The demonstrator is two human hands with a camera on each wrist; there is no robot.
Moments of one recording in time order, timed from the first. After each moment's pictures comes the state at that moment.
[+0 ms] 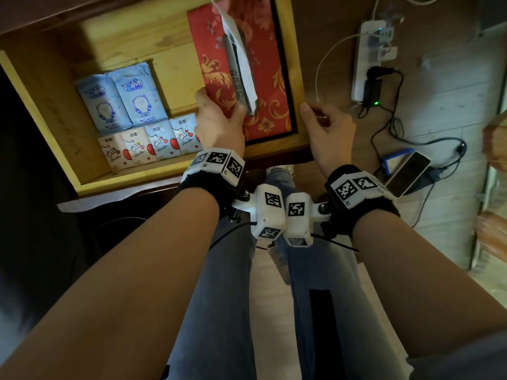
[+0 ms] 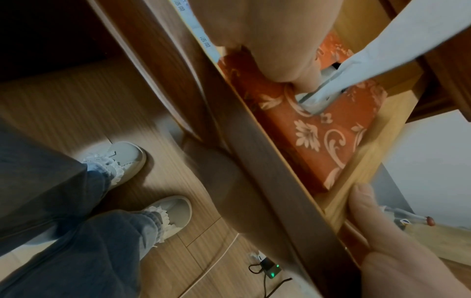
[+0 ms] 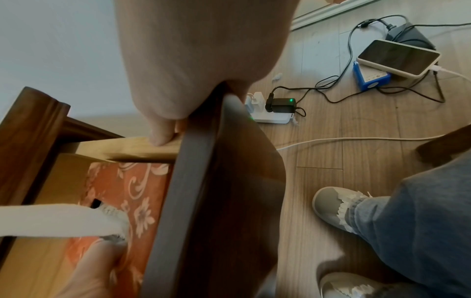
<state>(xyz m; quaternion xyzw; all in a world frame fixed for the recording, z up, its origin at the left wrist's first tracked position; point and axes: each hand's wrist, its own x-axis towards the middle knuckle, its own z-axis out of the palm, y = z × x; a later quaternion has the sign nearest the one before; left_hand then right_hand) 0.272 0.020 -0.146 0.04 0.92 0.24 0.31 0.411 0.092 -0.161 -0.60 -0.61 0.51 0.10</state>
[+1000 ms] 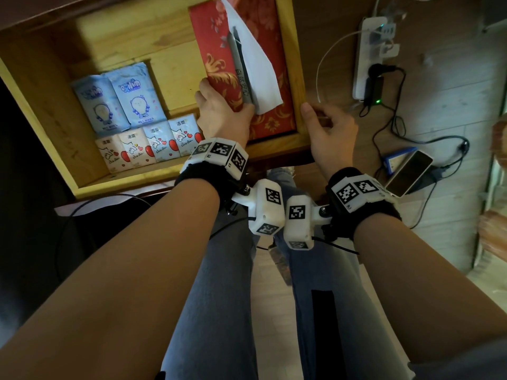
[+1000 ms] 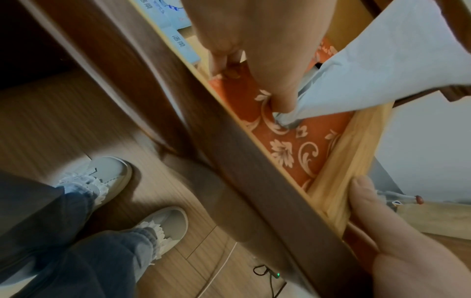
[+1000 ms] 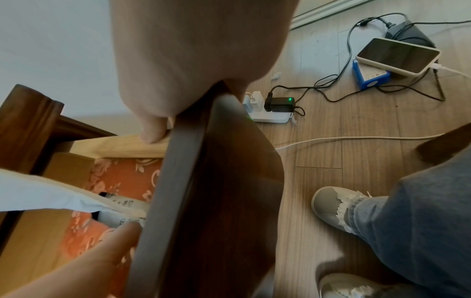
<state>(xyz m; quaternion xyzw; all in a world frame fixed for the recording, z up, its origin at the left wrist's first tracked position) 0.268 0.029 -0.157 0.09 0.92 0.20 0.32 0.411 0.088 -0.161 -0.60 -0.59 0.52 0.12</state>
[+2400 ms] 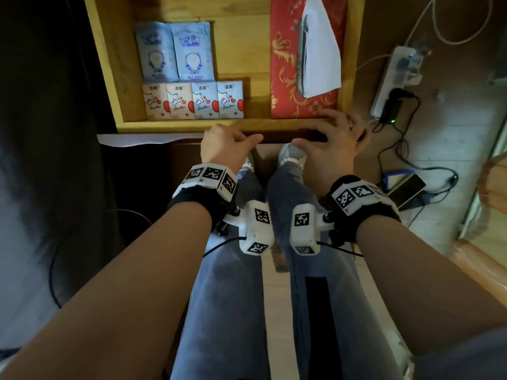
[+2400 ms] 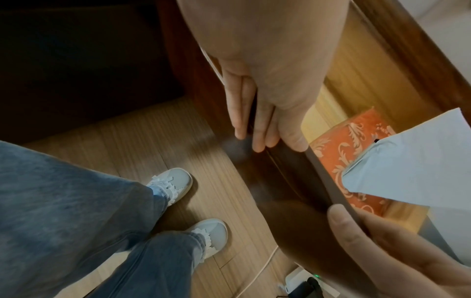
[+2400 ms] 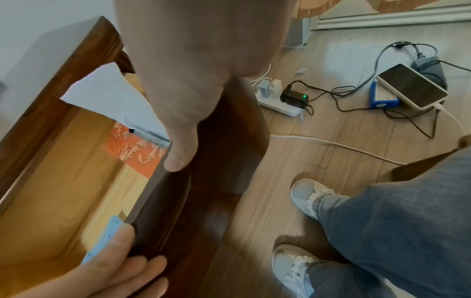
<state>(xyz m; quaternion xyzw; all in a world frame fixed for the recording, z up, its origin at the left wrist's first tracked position) 0.259 -0.087 -0.104 0.07 0.89 0.19 0.41 0.397 0.035 -0.125 -0.49 -0.79 0.35 -0.08</state>
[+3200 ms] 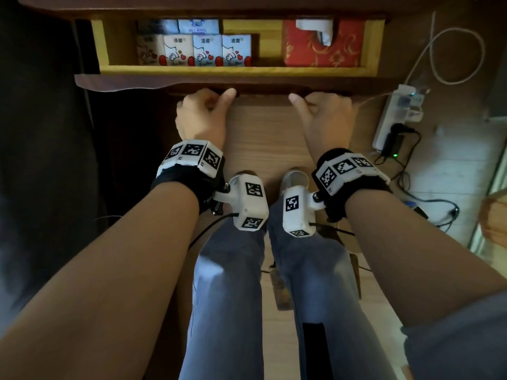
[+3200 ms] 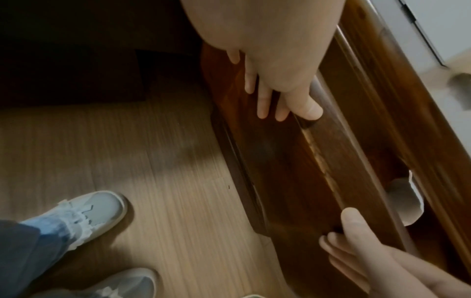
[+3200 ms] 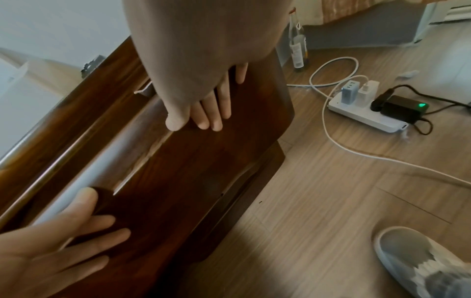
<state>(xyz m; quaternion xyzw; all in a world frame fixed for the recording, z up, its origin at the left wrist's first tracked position) 0.162 -0.059 -0.145 0.06 0.93 0.28 0.25 0.282 0.076 -0.148 -0.44 -0.85 0.29 -0.02</state>
